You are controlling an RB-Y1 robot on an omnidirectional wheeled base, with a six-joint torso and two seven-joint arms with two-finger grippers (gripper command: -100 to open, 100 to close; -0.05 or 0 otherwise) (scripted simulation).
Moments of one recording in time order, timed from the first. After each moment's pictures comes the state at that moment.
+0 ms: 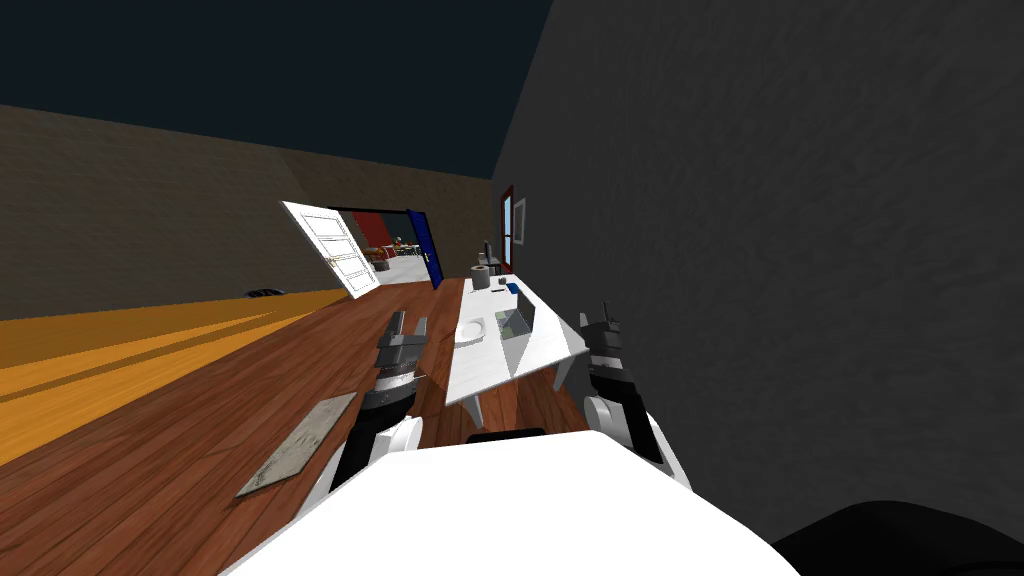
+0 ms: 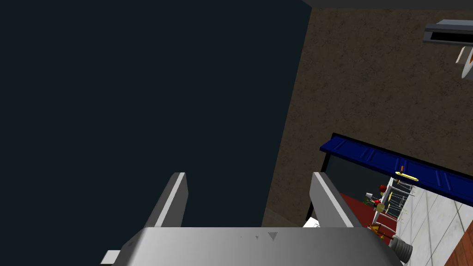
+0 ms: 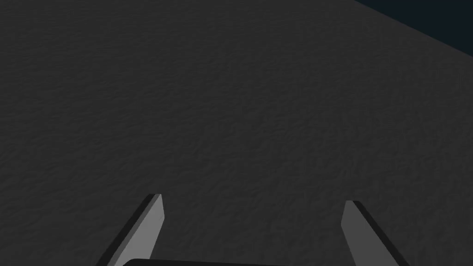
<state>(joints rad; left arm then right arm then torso) 0.51 0.00 -0.02 -2.22 -0.05 -0.50 0.17 0.50 0.03 -0.06 -2.26 -0.03 -0.36 -0.14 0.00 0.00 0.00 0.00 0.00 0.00</state>
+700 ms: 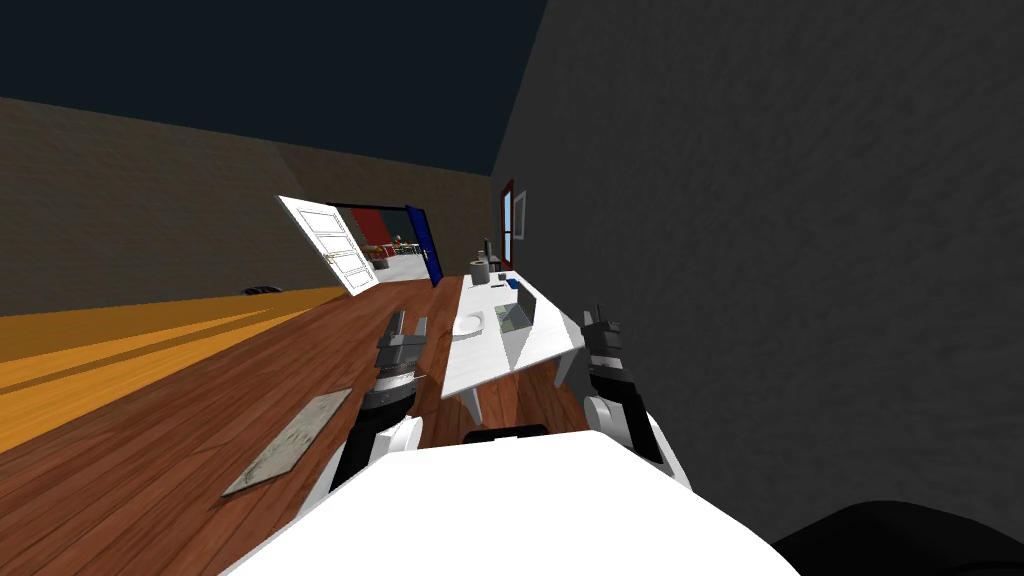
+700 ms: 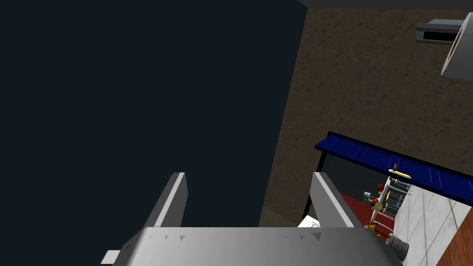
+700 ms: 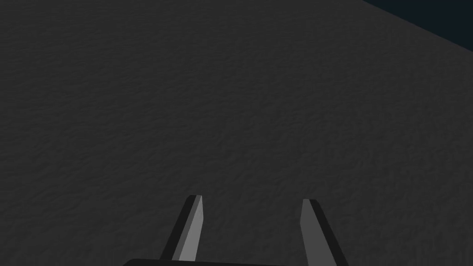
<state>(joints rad) 0.51 0.00 -0.02 -2.22 -0.05 -0.50 0.17 0.50 0.03 -0.06 -2.26 -0.03 -0.36 -0.14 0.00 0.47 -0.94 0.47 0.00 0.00</state>
